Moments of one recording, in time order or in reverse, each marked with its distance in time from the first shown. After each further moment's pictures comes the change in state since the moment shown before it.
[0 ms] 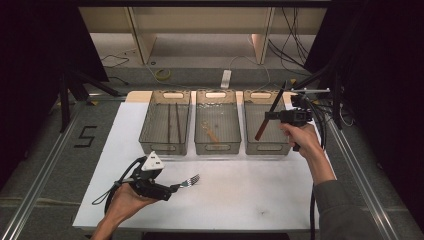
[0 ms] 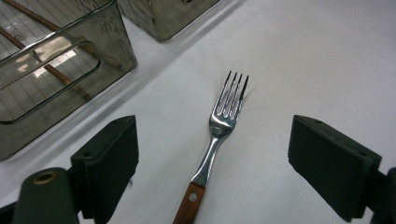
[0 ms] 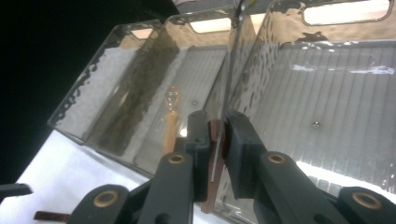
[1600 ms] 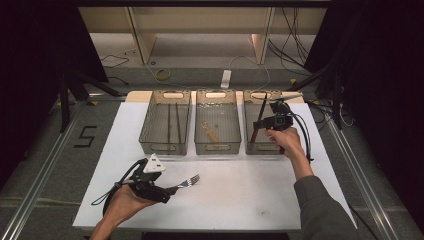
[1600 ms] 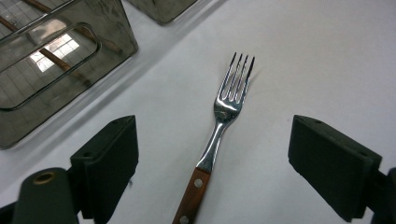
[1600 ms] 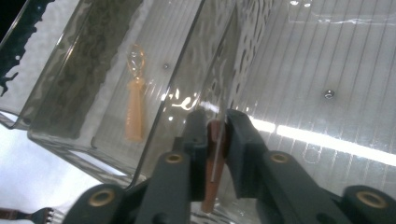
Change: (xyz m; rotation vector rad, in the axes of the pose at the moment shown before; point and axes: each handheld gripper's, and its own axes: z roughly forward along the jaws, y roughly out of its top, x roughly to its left) left arm 0.000 -0.005 0.002 0.050 0.016 0.023; right arm -0.005 -0.011 0.062 0.170 -0.096 -0.001
